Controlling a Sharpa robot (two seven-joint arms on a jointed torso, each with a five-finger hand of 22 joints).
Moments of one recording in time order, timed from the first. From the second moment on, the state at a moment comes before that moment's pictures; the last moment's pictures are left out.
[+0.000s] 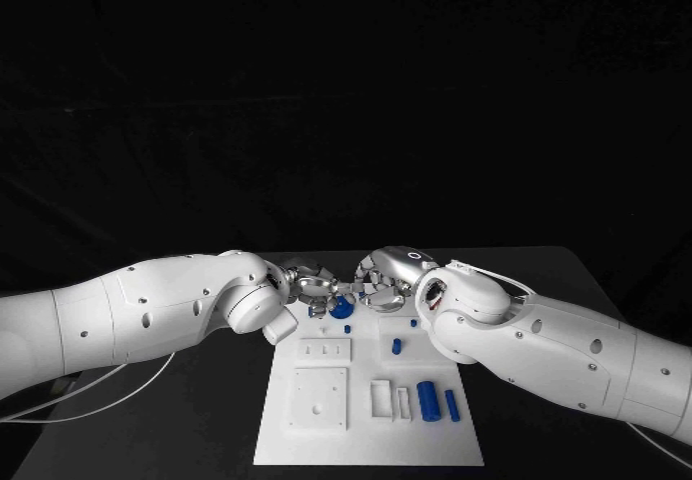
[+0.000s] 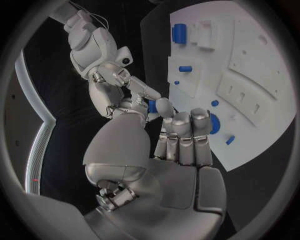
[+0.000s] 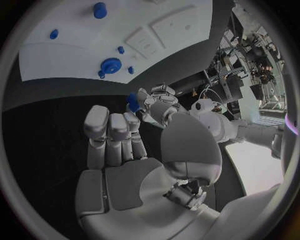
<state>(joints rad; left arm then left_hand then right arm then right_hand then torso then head) 1.37 -0.73 -0.21 1.41 -0.42 -0.13 -0.25 1.15 -0.07 0.14 0.29 0.05 0.97 0.07 0.33 0.46 1.29 -0.04 0.80 0.73 1.21 -0.15 1.27 0.92 0.13 0.98 -0.15 1.17 1.29 1.18 -0.50 0.01 1.40 -1.64 -0.26 -0.28 1.05 -0.12 0.76 -0.22 0.05 0.95 0.06 0.35 0.47 1.10 -0.01 1.17 1.16 1.30 -0.12 1.26 0.93 0.14 1.32 -0.12 1.08 1.31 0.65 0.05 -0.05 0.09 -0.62</state>
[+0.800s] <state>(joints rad) 1.37 -0.72 -0.21 1.40 -0.38 -0.14 -0.27 1.18 -0.07 0.11 0.29 0.19 0.99 0.07 0.33 0.46 1.29 -0.05 0.80 0.73 1.20 -0.16 1.28 0.90 0.13 0.97 -0.15 1.18 1.28 1.18 -0.49 0.01 1.40 -1.64 -0.24 -0.28 1.05 -0.12 0.76 -0.22 0.05 0.95 0.06 0.35 0.47 1.10 -0.01 1.17 1.16 1.30 -0.12 1.26 0.93 0.14 1.32 -0.12 1.08 1.31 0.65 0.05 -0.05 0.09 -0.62</state>
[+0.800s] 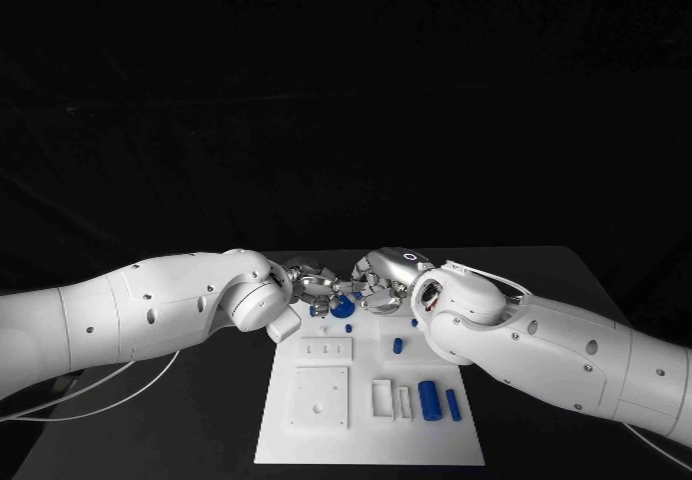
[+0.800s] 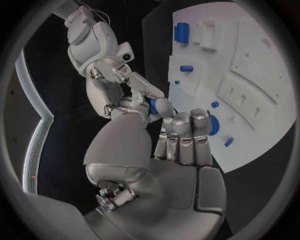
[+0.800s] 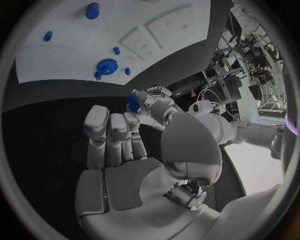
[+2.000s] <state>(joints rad) 1.37 -0.72 -0.21 1.40 -0.32 -0.16 -0.30 1.23 -0.13 0.08 0.27 0.52 1.07 0.01 0.39 0.54 1.28 -0.07 0.80 0.74 1.16 -0.17 1.32 0.85 0.15 0.93 -0.13 1.22 1.24 1.18 -0.48 0.01 1.40 -1.65 -0.24 -0.29 1.05 -0.12 0.76 -0.22 0.05 0.95 0.06 0.35 0.47 1.10 -0.01 1.17 1.16 1.30 -0.12 1.26 0.93 0.14 1.33 -0.12 1.08 1.31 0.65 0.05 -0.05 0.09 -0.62</state>
